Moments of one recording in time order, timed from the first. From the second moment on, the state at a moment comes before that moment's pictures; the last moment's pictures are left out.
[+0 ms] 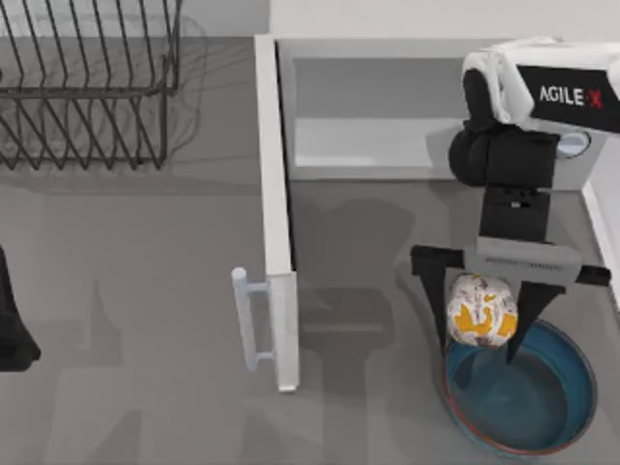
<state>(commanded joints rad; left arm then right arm) 0.00 0.00 0.00 0.00 0.00 0.00 0.34 2.46 1.80 -1.81 -0.34 -2.73</state>
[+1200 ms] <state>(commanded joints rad) 0.00 0.00 0.00 0.00 0.00 0.00 0.37 2.36 1.69 -1.72 -0.40 -2.74</state>
